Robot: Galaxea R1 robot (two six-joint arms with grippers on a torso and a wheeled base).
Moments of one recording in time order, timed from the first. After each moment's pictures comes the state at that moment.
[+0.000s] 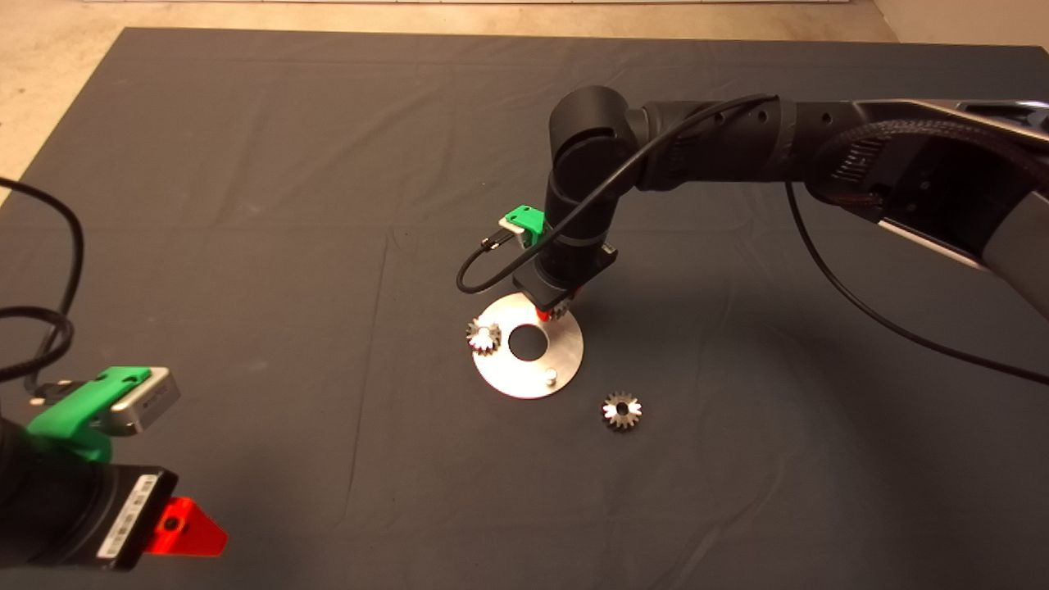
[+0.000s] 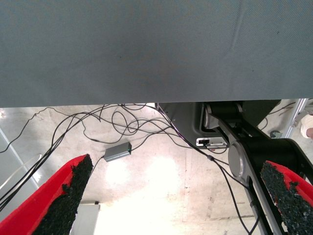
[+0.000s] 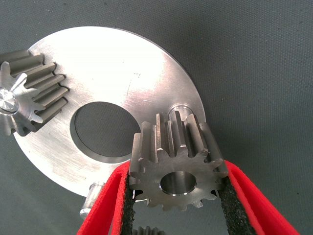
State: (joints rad) left arm -0.58 1.84 -0.36 -0.04 1.53 -1.45; right arm 0.38 2.98 -1.46 -0.23 -1.53 0.87
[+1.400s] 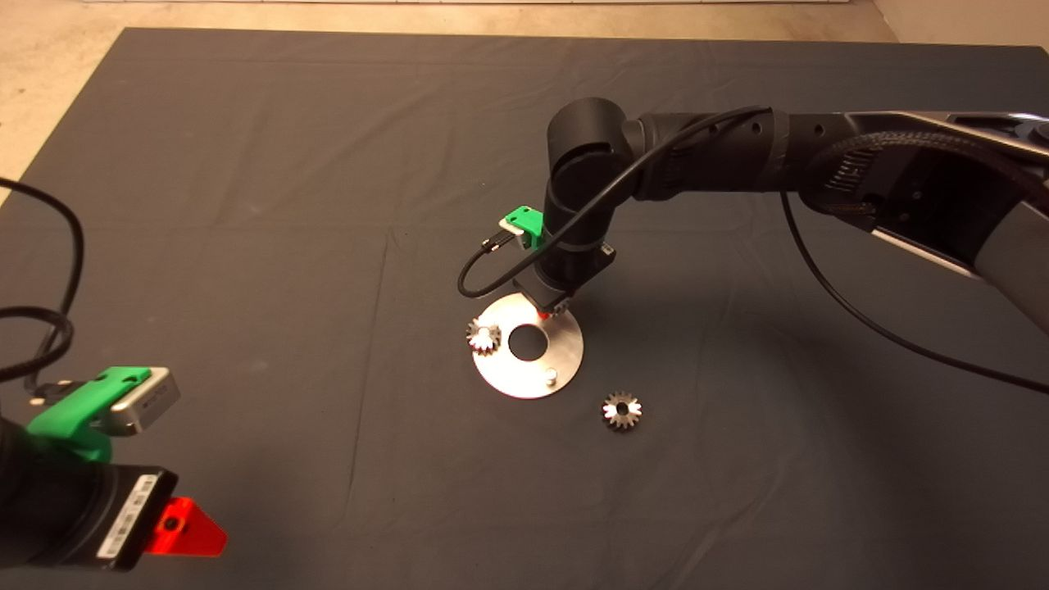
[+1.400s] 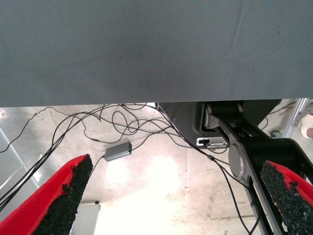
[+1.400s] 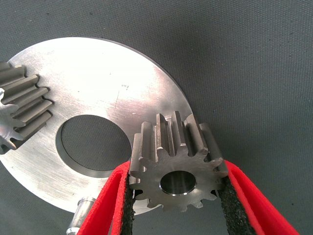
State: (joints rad) left arm -0.58 1.84 -0.36 -0.04 1.53 -1.45; right arm 0.36 2.98 -1.46 -0.29 -1.53 0.88
